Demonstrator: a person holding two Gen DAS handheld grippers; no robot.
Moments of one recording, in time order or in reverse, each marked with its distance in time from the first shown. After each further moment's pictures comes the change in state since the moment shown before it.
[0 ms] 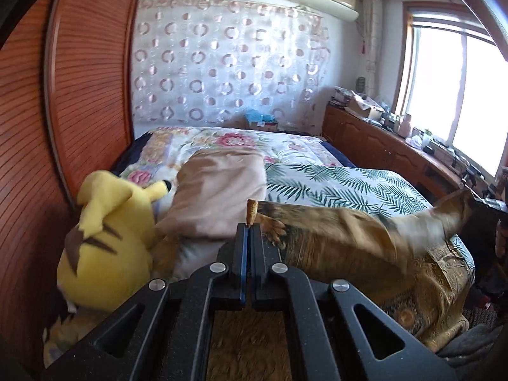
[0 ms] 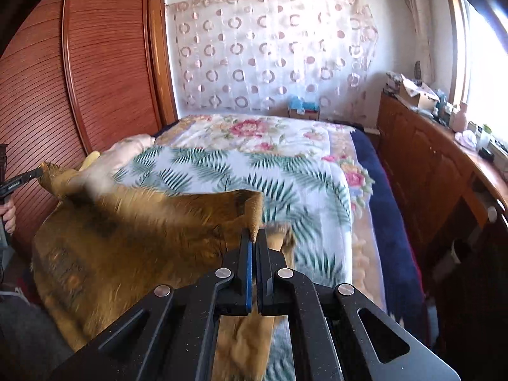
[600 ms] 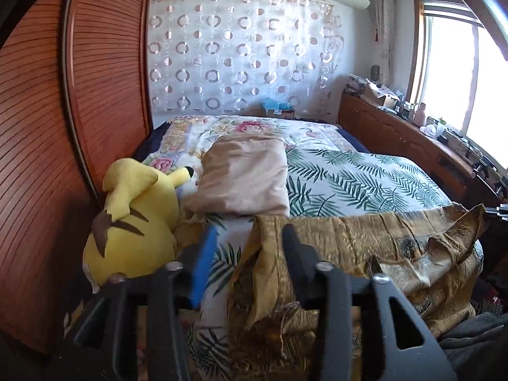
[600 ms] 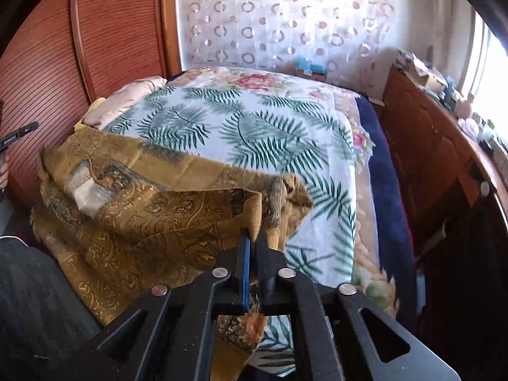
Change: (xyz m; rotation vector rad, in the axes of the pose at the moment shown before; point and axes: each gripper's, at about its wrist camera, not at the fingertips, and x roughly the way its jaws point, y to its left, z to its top) left arm -0.022 0.003 -0.010 0.026 0.056 0.077; right arm -0.024 0.026 0.011 -0.102 0.183 -0.030
